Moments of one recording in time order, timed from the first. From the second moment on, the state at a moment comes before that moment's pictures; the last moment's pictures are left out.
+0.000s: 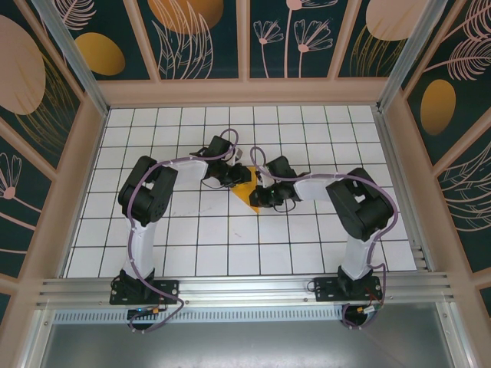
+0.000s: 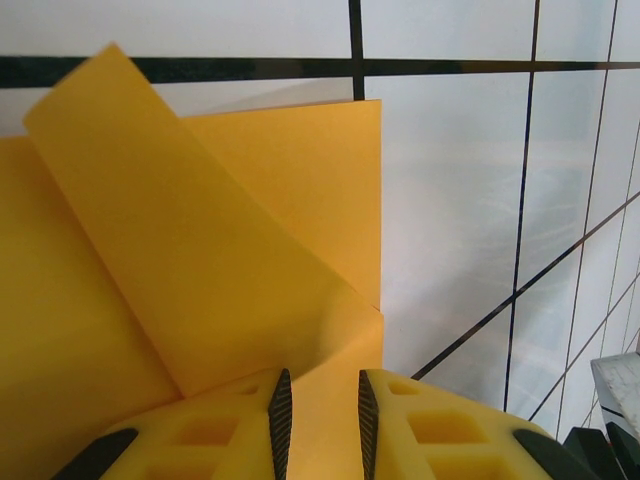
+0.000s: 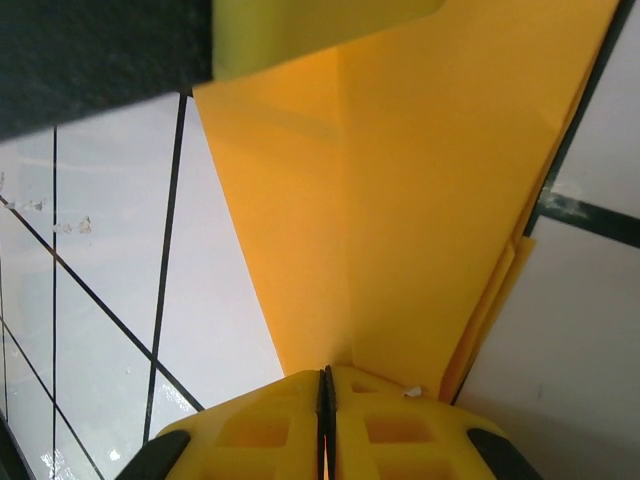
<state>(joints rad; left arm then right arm) -0.51 2.11 1.30 -0.19 0.56 -0.67 0.60 1.84 0.91 -0.11 -0.52 0.47</state>
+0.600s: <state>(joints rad) -0.51 2.11 1.30 -0.19 0.56 -0.66 0.62 1.73 0.82 -0.18 -0.50 0.43</state>
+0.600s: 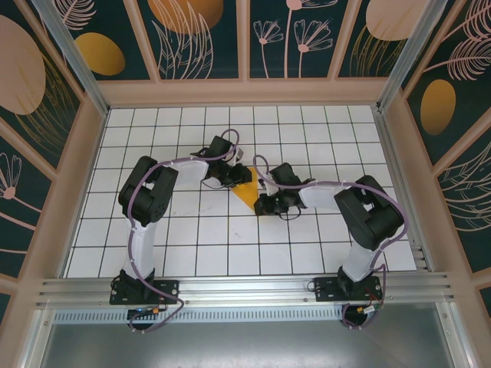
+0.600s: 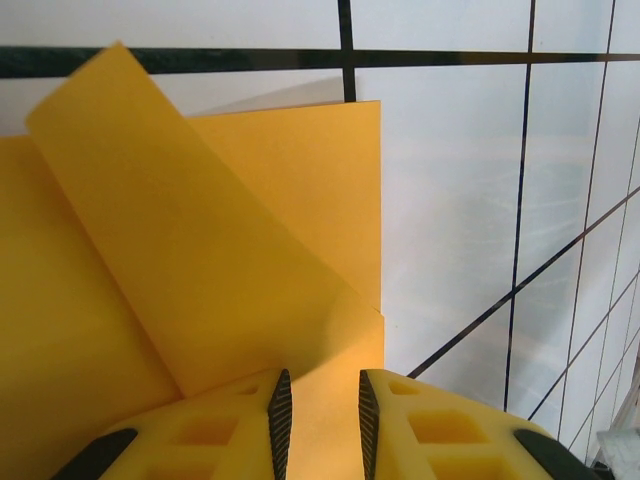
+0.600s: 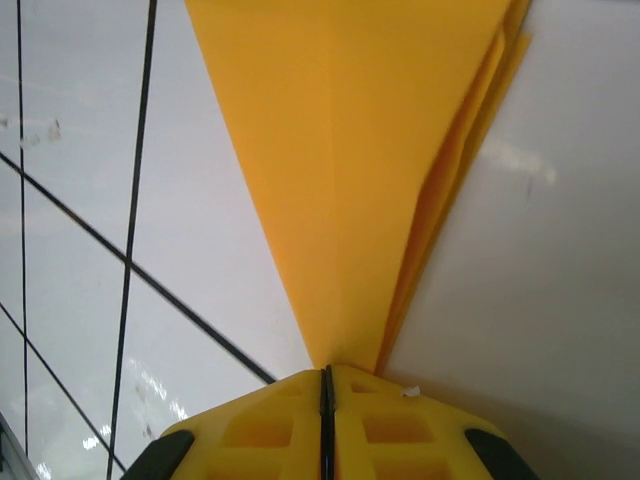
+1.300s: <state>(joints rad) -0.51 2.11 1.30 -0.19 0.56 -0.66 0.62 1.81 0.92 -0.15 -0.48 0.47</state>
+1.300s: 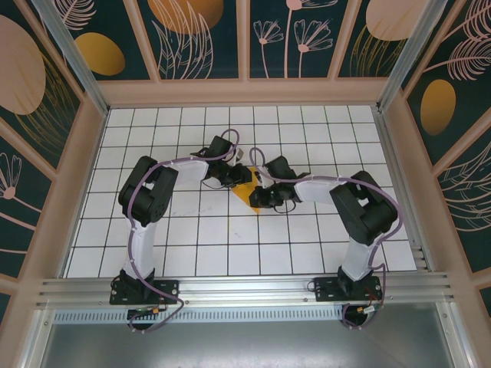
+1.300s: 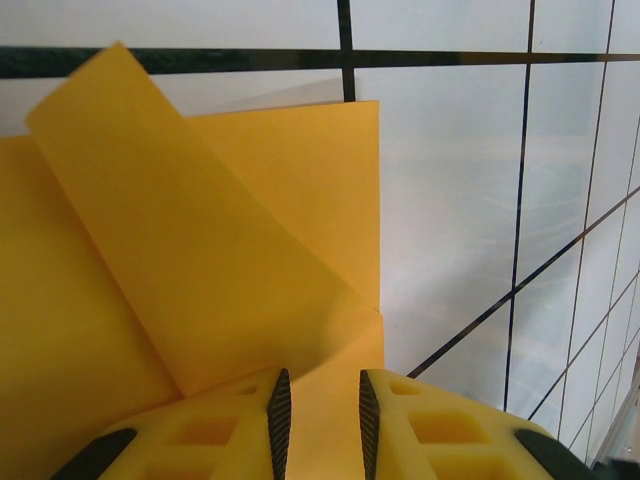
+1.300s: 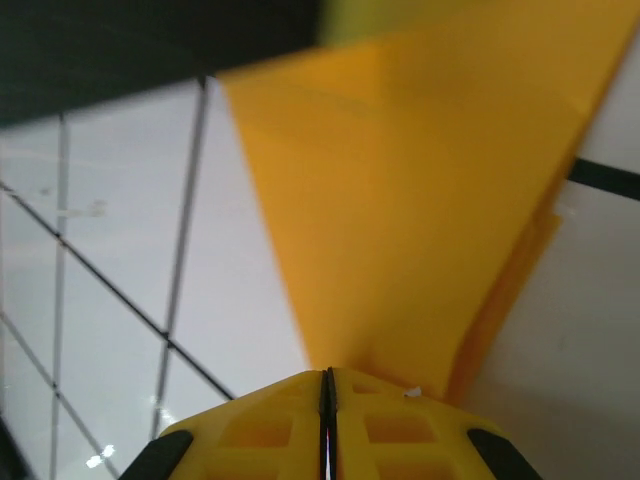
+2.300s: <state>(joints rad) -0.41 2.26 1.61 -0.40 0.56 -0.57 0.62 1.79 0.82 -0.02 -0.45 0.46</state>
